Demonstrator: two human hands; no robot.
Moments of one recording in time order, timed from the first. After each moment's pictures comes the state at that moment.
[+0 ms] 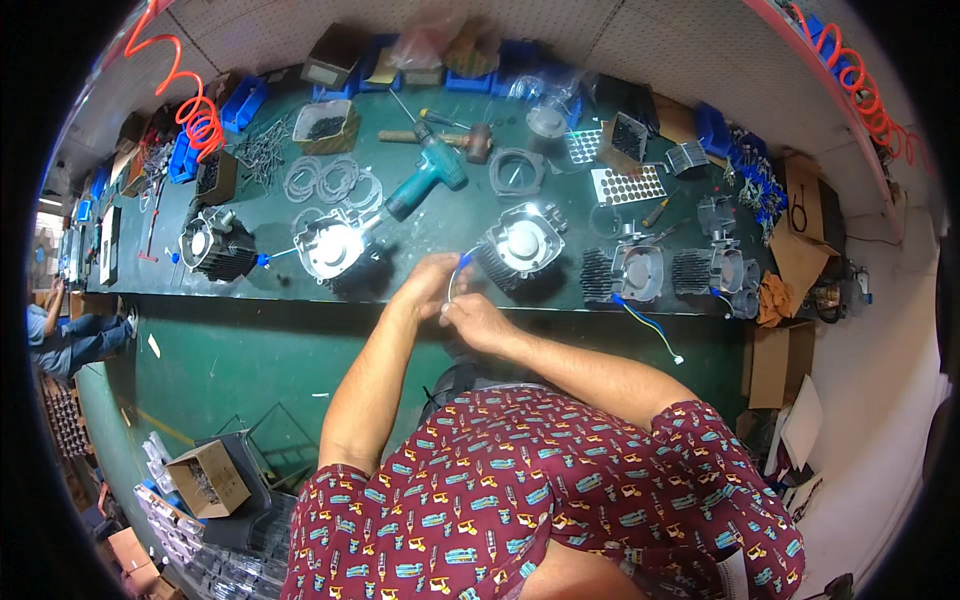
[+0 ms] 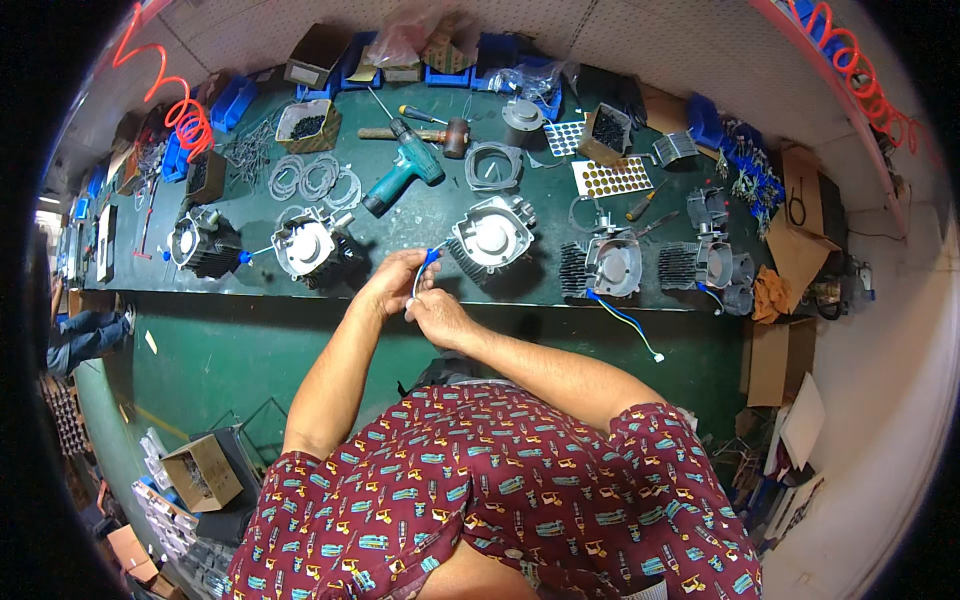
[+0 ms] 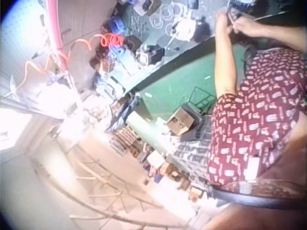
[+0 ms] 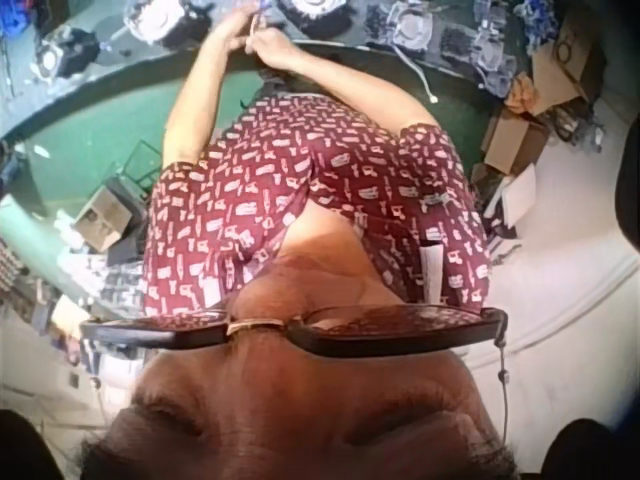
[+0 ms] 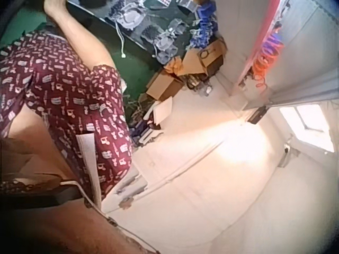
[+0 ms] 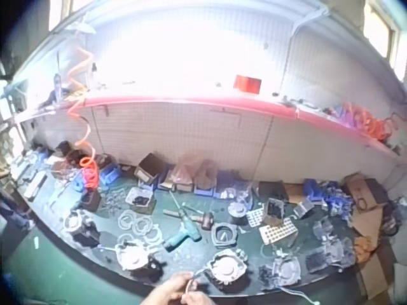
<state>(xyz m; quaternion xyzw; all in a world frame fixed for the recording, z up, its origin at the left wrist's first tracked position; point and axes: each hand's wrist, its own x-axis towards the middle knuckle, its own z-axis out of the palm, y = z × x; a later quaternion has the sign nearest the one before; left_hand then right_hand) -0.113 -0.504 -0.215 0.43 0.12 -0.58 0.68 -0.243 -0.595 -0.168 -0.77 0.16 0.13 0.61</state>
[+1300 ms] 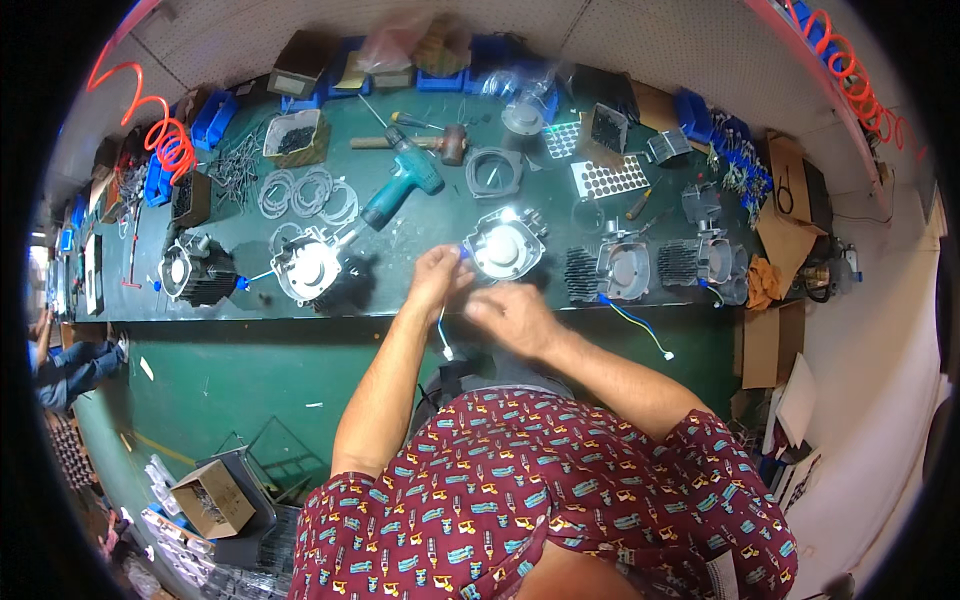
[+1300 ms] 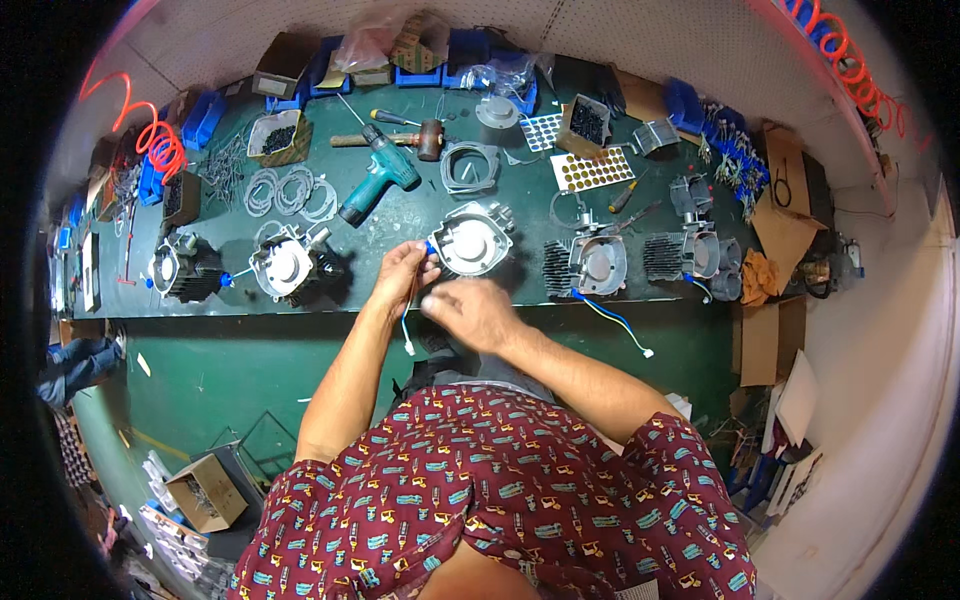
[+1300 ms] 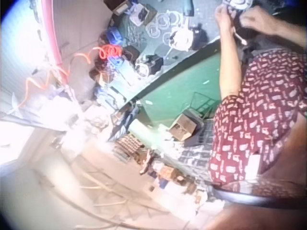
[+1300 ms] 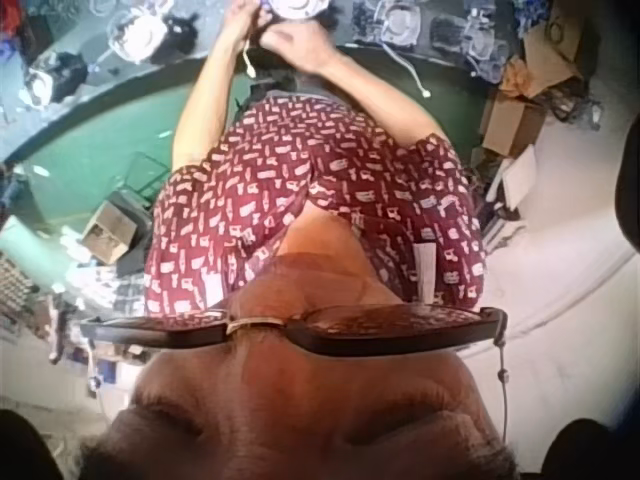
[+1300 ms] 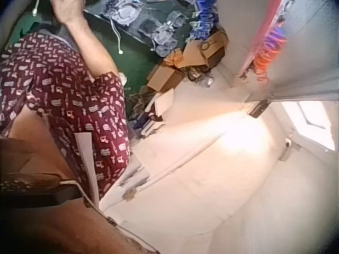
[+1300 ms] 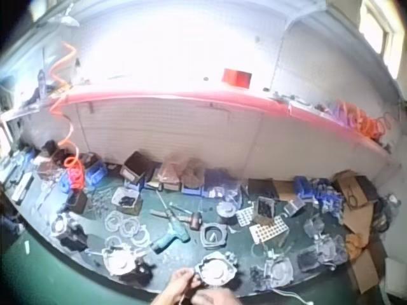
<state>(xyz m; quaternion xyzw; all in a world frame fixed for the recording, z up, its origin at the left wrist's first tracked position) -0.124 -0.535 -0.228 0.49 0.12 -0.48 0.72 -0.256 -0.650 -0.109 -0.86 0.12 -0.02 0.49</state>
